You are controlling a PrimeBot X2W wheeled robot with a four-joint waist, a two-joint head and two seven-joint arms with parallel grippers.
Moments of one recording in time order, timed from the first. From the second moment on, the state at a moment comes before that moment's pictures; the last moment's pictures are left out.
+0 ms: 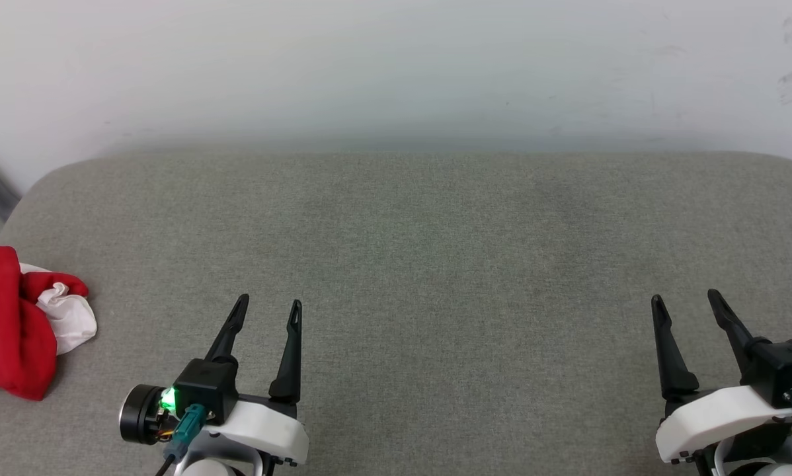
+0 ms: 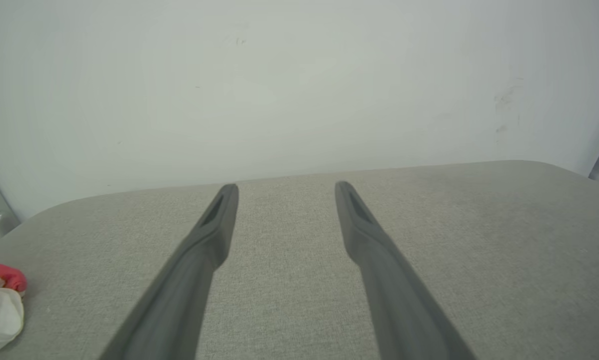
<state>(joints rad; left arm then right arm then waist) -0.08 0.07 -0.11 0.17 -0.09 -0.06 -0.26 0.01 -0.05 -0.08 -0.05 0.02 0.13 -0.01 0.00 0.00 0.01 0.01</state>
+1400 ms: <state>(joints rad) -0.12 0.05 0.00 0.17 -0.12 -0.03 -0.26 0.00 -0.05 -0.02 -0.13 0.02 0.13 0.02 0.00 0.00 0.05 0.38</state>
